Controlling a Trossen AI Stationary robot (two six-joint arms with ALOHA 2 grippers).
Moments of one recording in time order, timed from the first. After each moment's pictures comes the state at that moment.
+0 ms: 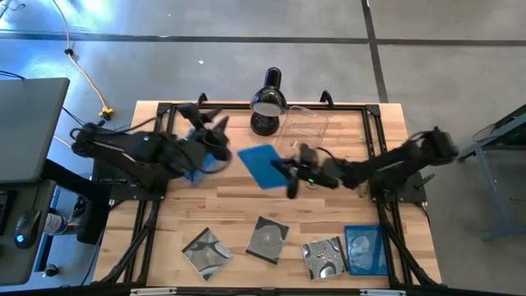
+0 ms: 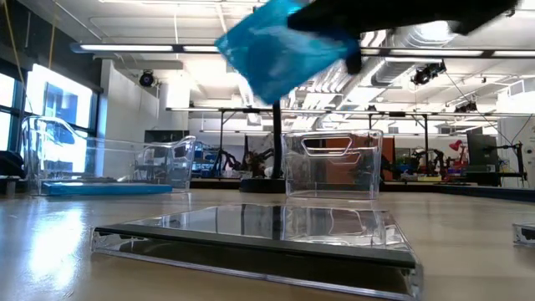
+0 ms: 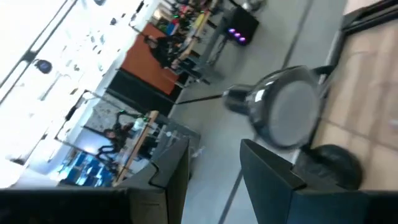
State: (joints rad) left arm -0.29 1.32 1.58 -0.69 -1.31 0.48; right arm 0.16 1.49 0.71 0.81 0.46 0.37
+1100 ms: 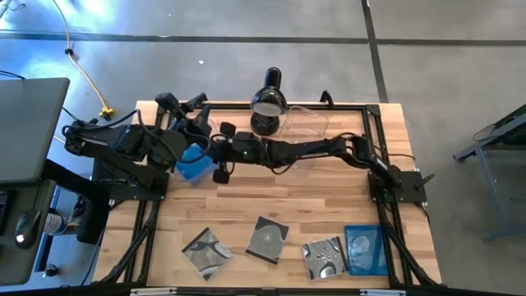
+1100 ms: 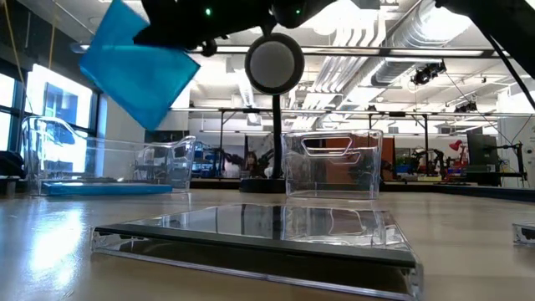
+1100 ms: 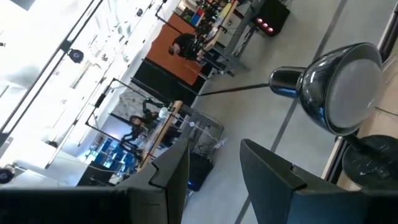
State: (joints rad) left arm -0.29 1.23 1.58 -0.72 -1.42 0.54; right arm -0.04 2.24 1.88 0.21 0.13 -0.24
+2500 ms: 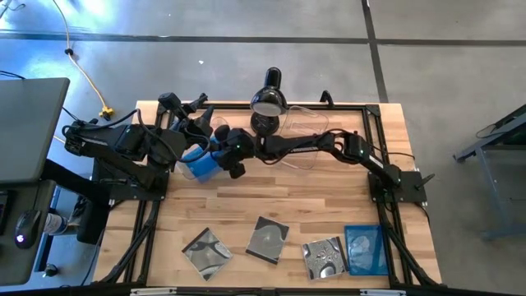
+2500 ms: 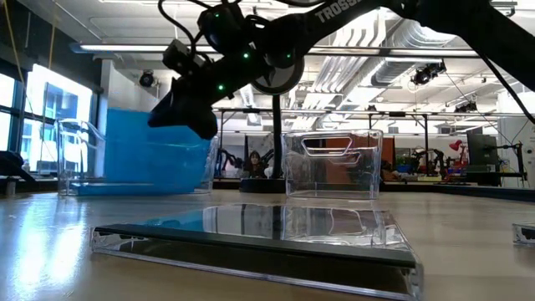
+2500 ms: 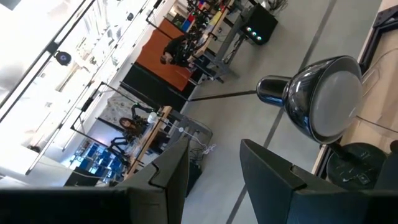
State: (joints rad) left arm -0.29 1.23 1.58 -0.71 -1.36 0.52; right arm -0.14 2.34 1.88 0.03 -0.03 -0.86
